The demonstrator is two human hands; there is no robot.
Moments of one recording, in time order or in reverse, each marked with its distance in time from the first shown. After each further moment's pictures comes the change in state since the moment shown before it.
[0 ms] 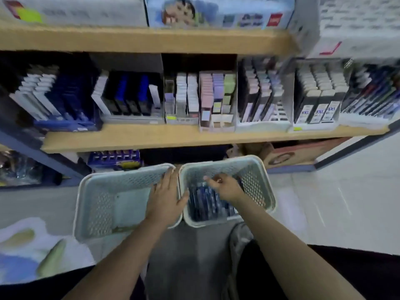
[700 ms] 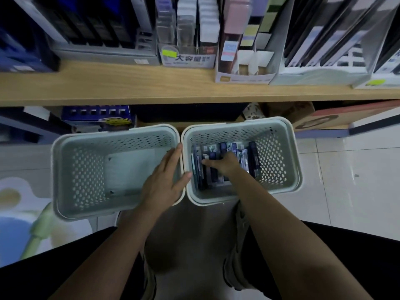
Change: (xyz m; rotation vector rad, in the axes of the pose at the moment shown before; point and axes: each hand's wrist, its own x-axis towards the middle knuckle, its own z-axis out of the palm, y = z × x) left_hand 0.004 -0.047 0.070 -0.349 -0.092 -0.024; right_hand 0.077 0.058 0.073 0.178 -0.074 0.460
